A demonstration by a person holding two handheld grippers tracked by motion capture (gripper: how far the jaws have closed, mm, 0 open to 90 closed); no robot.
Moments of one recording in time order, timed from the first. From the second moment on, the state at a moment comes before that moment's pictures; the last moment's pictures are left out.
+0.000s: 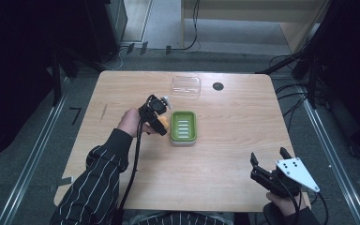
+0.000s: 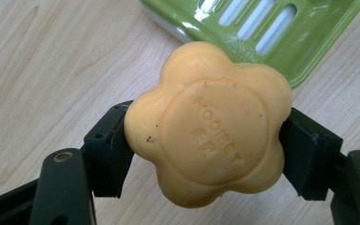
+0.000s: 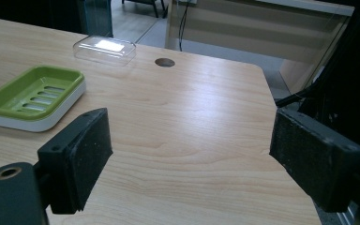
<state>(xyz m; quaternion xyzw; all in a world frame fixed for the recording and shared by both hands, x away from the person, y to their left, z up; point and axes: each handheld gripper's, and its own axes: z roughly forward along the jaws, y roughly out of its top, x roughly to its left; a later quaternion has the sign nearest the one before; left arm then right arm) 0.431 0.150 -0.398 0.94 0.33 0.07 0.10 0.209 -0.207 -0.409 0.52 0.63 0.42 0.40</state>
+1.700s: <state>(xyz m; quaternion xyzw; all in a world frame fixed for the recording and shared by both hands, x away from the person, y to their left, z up) 0.446 0.087 -0.394 0.96 0.26 0.07 0.12 0.193 -0.218 -0.409 0.54 0.61 0.40 0.41</state>
